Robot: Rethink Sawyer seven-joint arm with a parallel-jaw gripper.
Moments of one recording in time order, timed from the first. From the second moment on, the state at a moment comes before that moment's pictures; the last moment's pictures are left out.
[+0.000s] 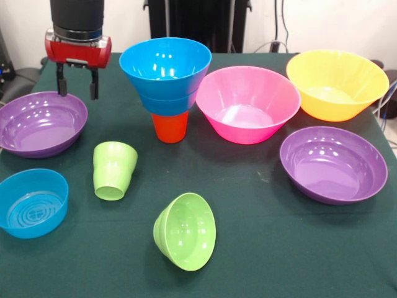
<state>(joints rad) -0.76 -0.64 0.22 1.72 -0.62 0.36 1.68</state>
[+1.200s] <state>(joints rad) -0.76 -0.55 0.22 1.72 -0.70 0.33 1.68</state>
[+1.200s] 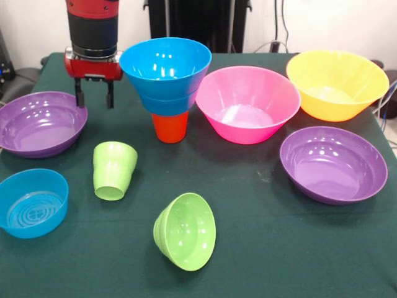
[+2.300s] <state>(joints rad) -0.84 -0.55 0.32 1.70 -0.75 0.33 1.68</state>
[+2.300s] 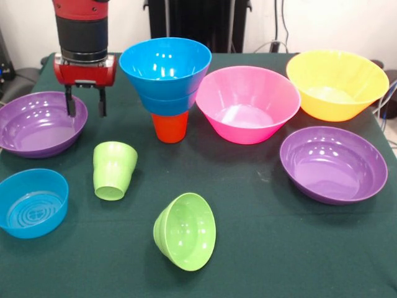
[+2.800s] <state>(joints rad) -0.84 -0.51 0.33 1.67 -0.81 0.33 1.68</state>
